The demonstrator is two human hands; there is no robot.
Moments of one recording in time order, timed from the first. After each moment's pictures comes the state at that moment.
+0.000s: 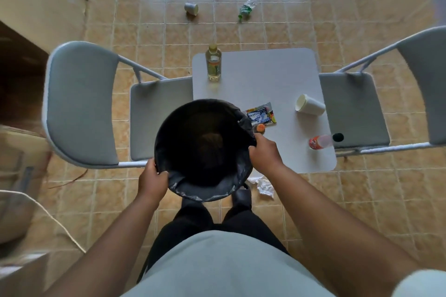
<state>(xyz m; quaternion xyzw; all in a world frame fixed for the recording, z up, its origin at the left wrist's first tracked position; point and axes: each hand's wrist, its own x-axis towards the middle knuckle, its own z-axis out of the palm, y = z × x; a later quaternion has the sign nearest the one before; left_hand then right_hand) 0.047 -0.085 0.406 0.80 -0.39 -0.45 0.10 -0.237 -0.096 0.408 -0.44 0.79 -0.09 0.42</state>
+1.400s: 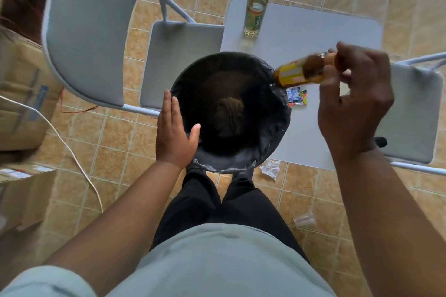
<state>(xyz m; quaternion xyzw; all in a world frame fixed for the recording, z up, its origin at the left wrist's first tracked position) 0.002 -0.067 0.369 0.77 -0.61 -0.19 0.07 -0.286 -0.142 0.478 -0.66 0.60 -0.44 0.02</state>
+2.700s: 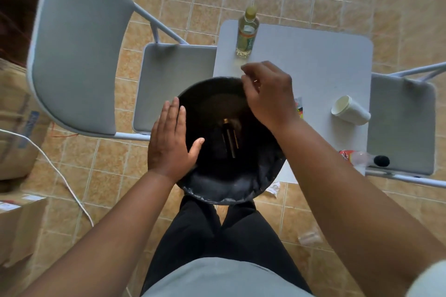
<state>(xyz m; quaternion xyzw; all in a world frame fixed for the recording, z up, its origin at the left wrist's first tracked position) 0.012 -0.119 0.363 0.69 -0.72 -0.10 -0.01 -0.211 -0.225 0.407 -0.71 0.59 -0.33 0.20</state>
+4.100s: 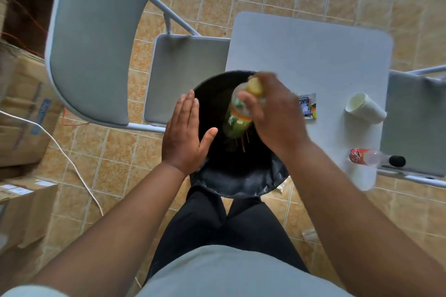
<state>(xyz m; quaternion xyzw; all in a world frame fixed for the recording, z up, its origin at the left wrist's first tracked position) 0.017 -0.120 0.366 0.68 -0.71 -0.15 0.04 -0.183 -0.176 0.447 -0.70 0.60 -0.29 0.26</state>
